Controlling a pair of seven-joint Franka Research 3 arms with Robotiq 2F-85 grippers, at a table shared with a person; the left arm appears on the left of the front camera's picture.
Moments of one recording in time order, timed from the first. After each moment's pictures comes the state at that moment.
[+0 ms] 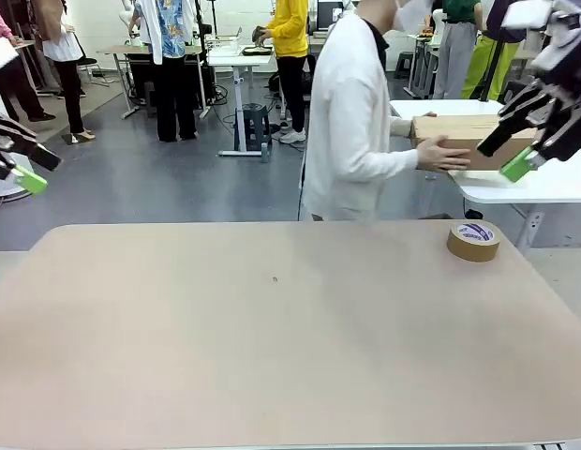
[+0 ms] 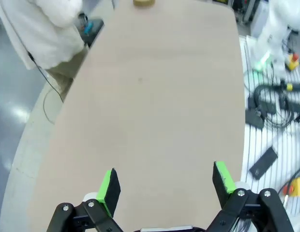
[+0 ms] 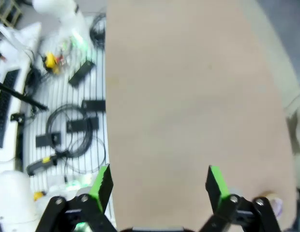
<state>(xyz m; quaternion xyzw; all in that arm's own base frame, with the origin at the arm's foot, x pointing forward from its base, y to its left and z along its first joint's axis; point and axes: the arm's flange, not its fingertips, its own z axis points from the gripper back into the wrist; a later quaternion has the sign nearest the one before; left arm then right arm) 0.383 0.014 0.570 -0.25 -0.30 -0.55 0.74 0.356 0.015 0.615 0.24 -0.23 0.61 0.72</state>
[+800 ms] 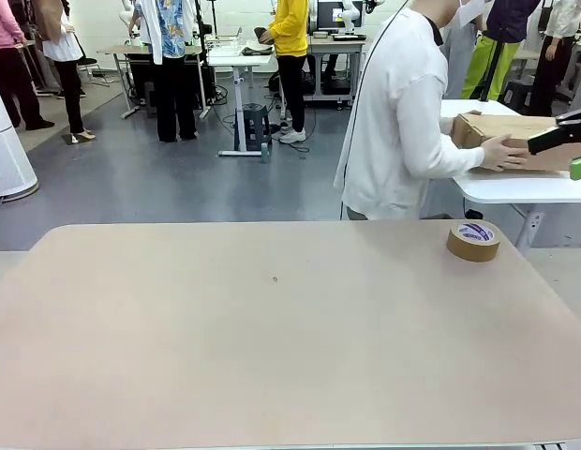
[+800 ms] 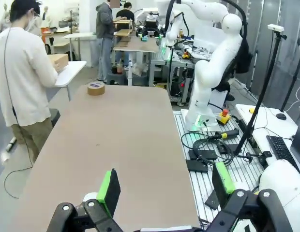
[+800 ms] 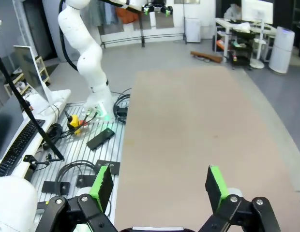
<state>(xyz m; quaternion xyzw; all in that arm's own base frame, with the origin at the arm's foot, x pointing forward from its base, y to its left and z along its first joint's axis) 0.376 0.170 0.559 -0.49 -0.37 -0.54 0.58 0.341 -0.088 0.560 0.41 -0.38 0.56 0.62</state>
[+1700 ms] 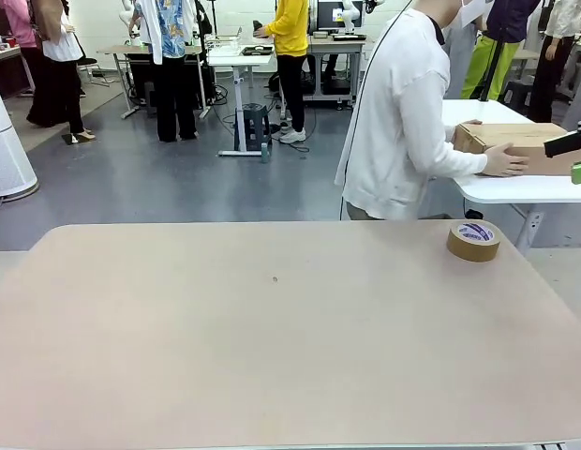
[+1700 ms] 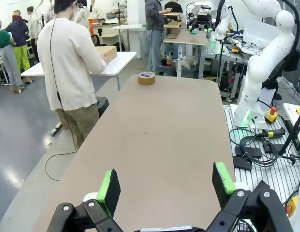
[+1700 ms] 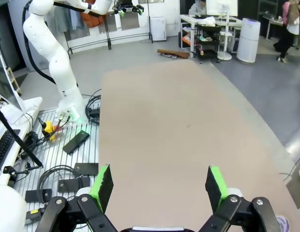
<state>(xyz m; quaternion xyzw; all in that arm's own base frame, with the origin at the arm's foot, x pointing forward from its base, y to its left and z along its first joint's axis) 0.382 0.175 0.551 -0.39 -0.44 -0.49 0.64 0.330 -0.103 0.552 0.36 -0.42 0.51 0.66</state>
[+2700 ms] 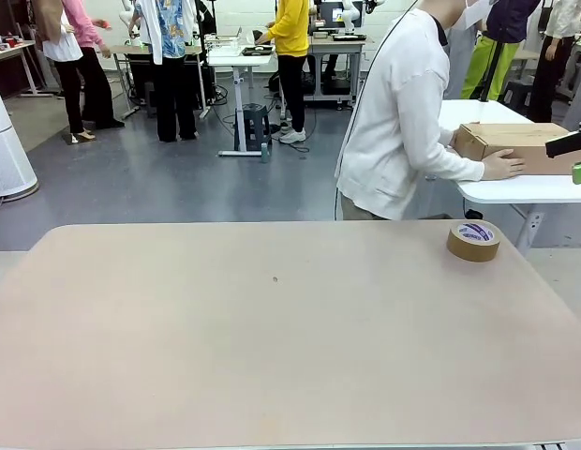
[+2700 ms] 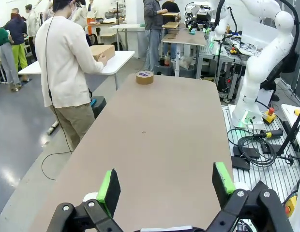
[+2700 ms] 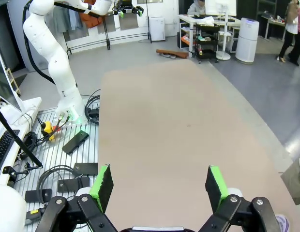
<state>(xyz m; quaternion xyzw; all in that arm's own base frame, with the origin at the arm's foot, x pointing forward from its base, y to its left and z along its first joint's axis) 0.387 0.175 0.545 -0.40 -0.43 -0.49 0.64 0.329 -0.105 0.552 0.36 -0.42 0.51 0.66</state>
